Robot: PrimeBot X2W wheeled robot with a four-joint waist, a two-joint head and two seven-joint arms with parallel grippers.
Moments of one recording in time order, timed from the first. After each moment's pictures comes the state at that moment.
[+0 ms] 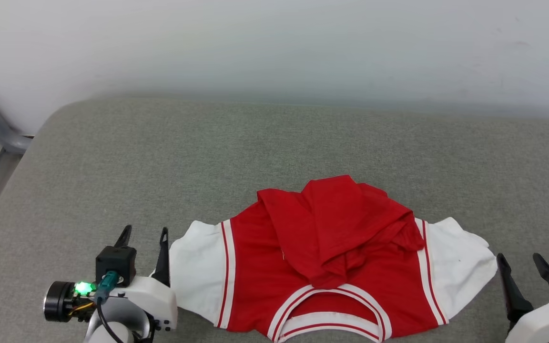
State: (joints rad) left arm -0.16 0.23 -0.17 0.37 -0.17 0.10 -0.15; right arm 0.05 -0.20 -0.13 0.15 0.25 0.13 -0.03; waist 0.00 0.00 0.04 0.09
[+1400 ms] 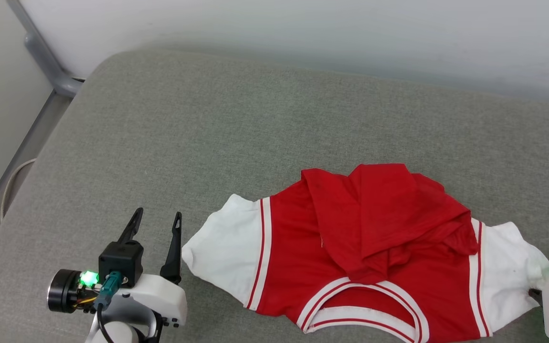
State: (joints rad) left arm -0.12 0.25 -0.23 0.15 -0.18 0.12 -0.16; right arm -0.15 -0.50 0.04 0.36 0.46 0.13 0.75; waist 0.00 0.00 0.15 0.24
